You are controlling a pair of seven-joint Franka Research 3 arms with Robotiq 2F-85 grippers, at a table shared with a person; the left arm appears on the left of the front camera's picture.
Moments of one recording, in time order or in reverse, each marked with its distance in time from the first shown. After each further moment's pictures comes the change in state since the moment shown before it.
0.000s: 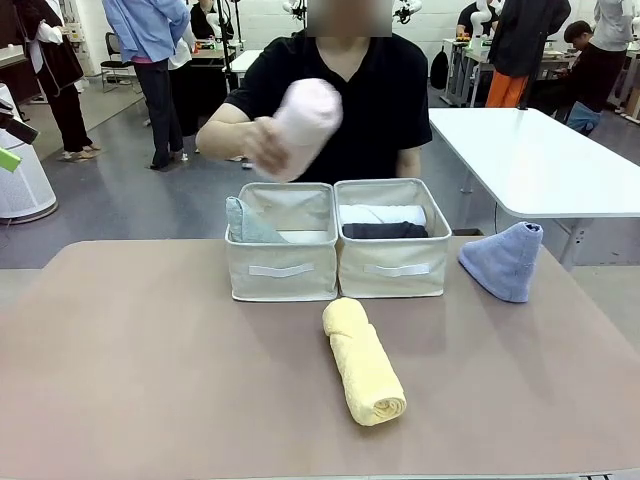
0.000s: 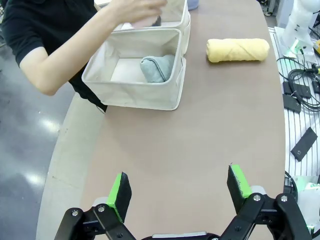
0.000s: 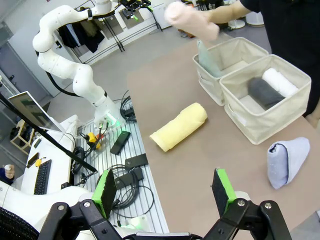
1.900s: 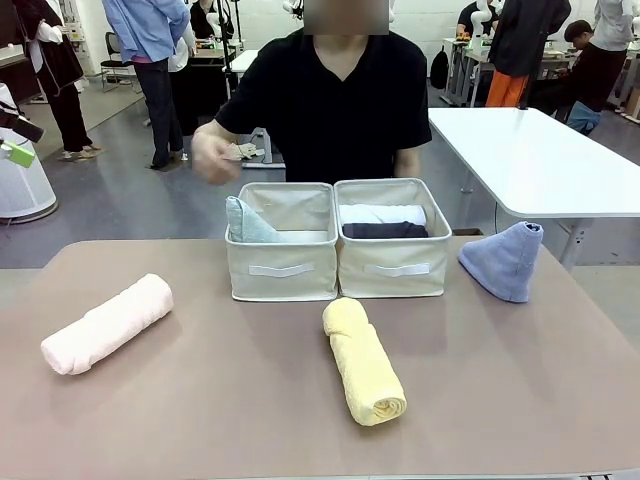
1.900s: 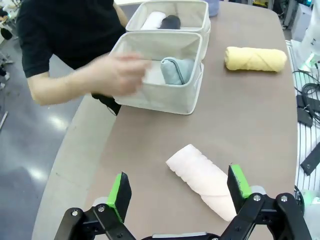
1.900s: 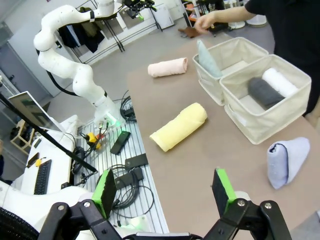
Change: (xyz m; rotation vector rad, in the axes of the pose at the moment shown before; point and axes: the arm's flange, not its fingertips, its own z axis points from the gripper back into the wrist) left arm -0.013 0.012 -0.007 0.063 -0.047 0.053; right arm 0.000 0.000 0.000 0.000 0.000 0.000
